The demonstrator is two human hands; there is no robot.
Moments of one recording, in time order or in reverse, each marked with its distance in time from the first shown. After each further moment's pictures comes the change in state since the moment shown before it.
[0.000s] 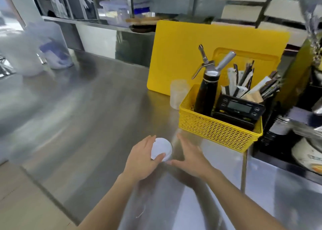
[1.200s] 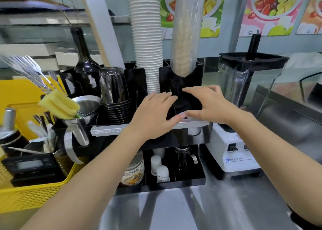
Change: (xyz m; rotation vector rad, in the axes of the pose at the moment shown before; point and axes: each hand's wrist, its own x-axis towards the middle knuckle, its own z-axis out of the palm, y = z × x) left_hand 0.084 0.592 0.117 0.141 0.139 1.020; right_hand -0.305 0.295 -0.436 -0.461 0.607 0.189
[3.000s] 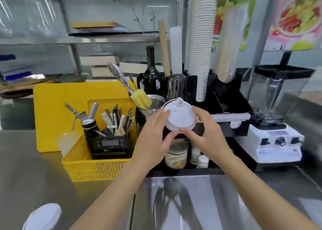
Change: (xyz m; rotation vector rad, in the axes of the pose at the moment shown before) left_hand -0.183 -0.041 -0.109 -0.351 0.166 -0.268; right_hand -0.062 -0.221 0.052 0.568 0.348 0.093
